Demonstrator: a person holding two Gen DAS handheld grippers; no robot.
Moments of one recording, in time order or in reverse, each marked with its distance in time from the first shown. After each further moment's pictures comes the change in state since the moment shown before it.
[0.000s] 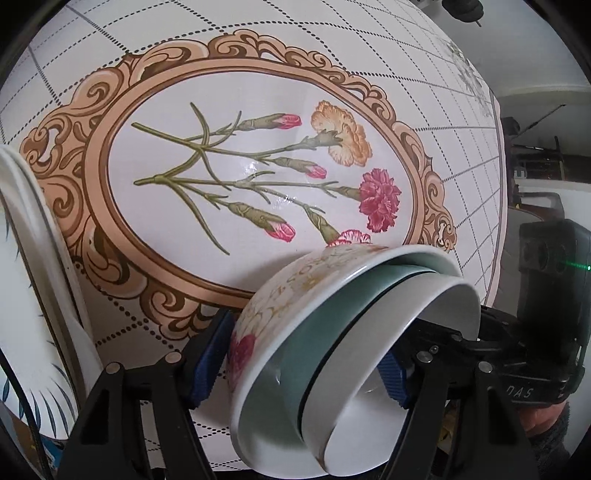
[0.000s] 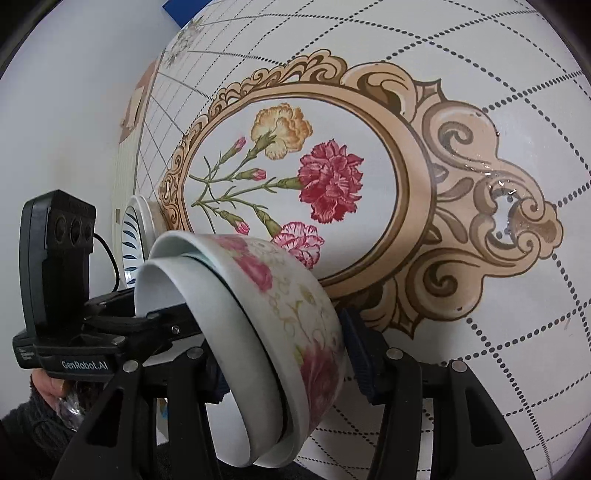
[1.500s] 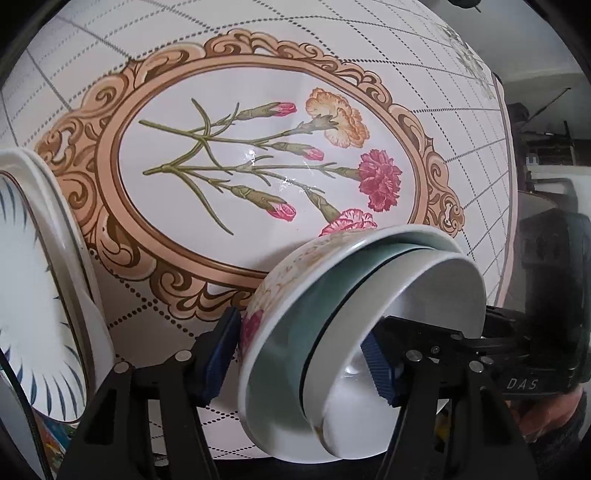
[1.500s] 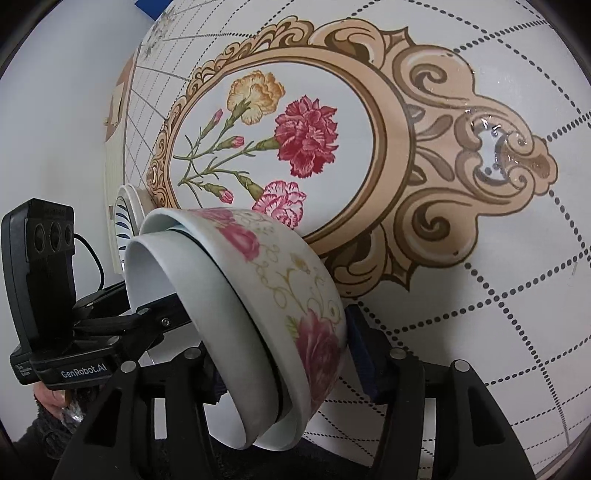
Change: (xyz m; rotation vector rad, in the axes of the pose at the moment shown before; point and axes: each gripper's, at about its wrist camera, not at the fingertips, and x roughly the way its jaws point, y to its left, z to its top) left arm -0.001 -0.015 -0.011 0.041 0.010 0.085; right arm 0.002 -0.015 -0.009 0.100 0.103 0.018
